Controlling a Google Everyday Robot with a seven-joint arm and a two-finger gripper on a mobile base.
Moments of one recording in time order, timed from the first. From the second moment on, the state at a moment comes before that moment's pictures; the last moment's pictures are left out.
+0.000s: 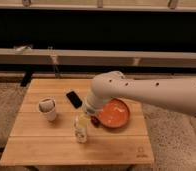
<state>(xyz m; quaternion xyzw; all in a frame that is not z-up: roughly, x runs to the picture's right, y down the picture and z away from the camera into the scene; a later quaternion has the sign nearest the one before) -0.070 0.133 0.670 -0.36 -0.17 0.18 0.90</state>
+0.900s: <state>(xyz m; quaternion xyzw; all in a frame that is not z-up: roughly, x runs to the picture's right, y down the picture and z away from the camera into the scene) -0.090 0.177 0.634 -0.41 -0.16 0.15 0.89</state>
